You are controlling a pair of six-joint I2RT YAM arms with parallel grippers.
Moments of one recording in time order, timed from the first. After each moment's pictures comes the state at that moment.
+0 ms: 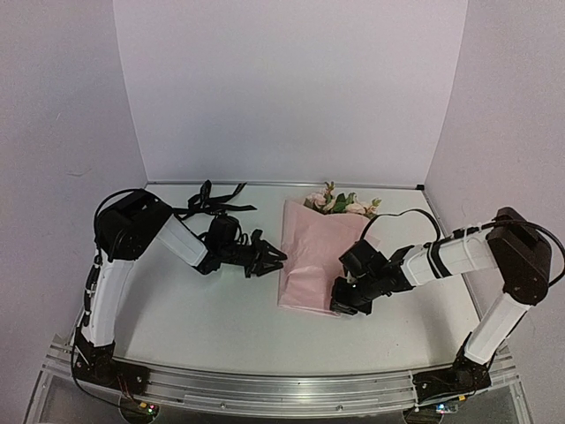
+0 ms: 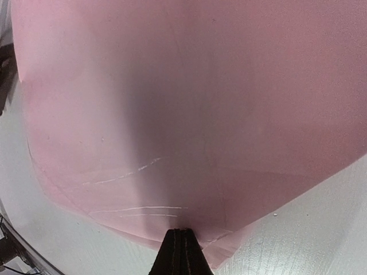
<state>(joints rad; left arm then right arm) -0.64 2.29 1.15 0.70 0.75 -1.32 0.82 1.69 0.80 -0.22 -0.09 1.00</state>
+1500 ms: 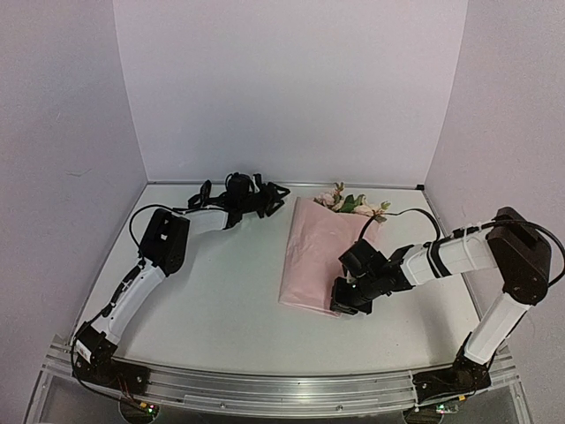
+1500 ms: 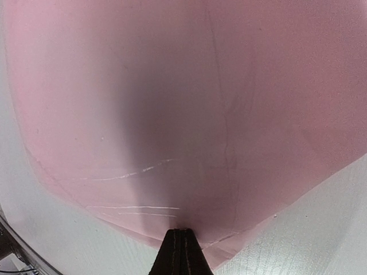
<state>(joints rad) -0.49 2.95 2.47 0.30 0.52 -1.18 0.82 1.69 0.80 -0.23 -0.09 0.97</state>
